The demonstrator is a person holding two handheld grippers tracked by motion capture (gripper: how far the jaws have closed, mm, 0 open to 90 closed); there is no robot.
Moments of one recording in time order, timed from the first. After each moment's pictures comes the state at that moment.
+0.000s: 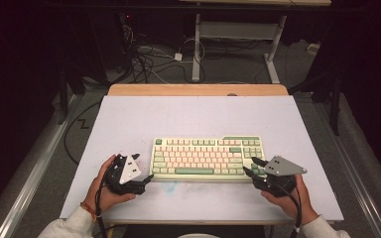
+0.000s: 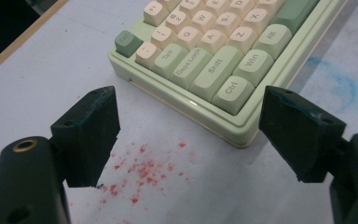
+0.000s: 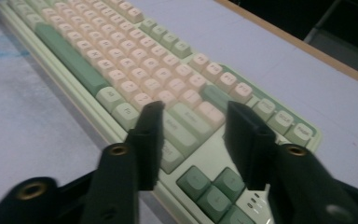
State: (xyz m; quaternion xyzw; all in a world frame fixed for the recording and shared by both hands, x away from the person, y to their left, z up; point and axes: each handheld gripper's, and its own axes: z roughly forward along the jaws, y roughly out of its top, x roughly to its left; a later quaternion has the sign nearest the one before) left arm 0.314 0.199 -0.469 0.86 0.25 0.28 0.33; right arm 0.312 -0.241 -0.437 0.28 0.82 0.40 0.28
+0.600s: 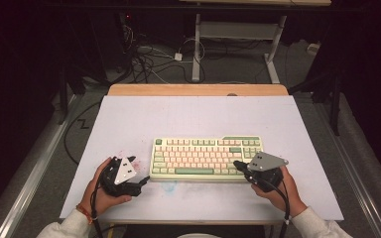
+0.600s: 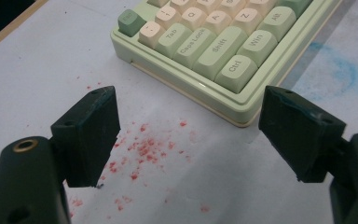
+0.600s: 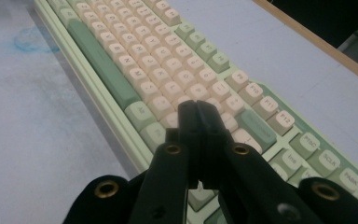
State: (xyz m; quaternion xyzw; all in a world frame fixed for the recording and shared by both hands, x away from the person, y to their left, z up) left arm 0.312 0.208 -0.473 0.87 0.27 0.26 0.33; right arm 0.326 -0.210 -0.431 0.23 0.86 0.38 0.26
